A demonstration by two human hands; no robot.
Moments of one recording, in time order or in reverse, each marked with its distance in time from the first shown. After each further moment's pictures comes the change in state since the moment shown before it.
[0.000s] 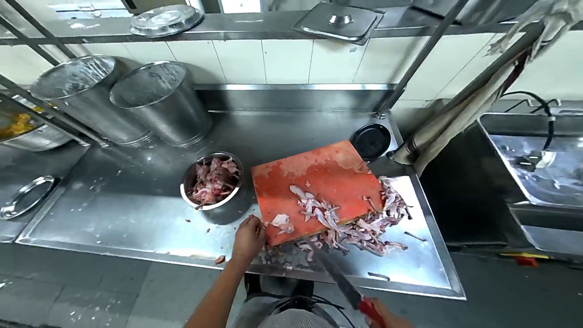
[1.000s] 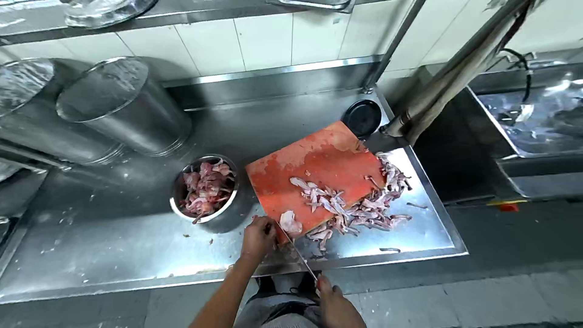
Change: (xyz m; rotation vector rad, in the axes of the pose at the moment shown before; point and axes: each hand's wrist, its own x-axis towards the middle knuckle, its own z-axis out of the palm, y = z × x) left_hand 0.014 -0.014 -0.002 -0.050 -0.078 0.200; right_hand 0.055 -0.166 0.092 0.028 -0.125 0.414
